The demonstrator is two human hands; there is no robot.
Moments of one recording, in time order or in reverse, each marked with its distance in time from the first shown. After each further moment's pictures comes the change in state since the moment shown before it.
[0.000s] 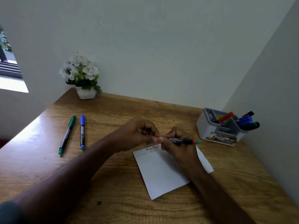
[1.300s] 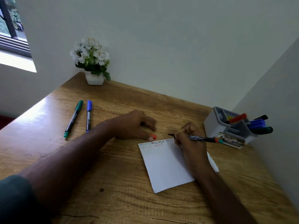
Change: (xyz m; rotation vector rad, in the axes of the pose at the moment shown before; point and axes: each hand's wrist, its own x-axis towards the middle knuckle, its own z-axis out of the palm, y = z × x) left_hand 0.004 -0.033 -0.029 0.510 -0.175 -0.187; right_hand 0.004 0.007 -0.002 -0.160 0.195 0.238
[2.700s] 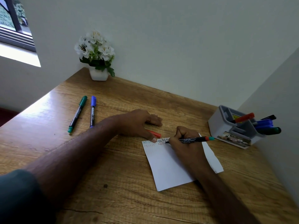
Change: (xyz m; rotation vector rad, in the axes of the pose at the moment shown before) left_hand 0.003 0.001 0.001 0.076 -0.088 -0.013; right_hand -0.006 -0.004 0.014 -0.249 -0.148 -0.053
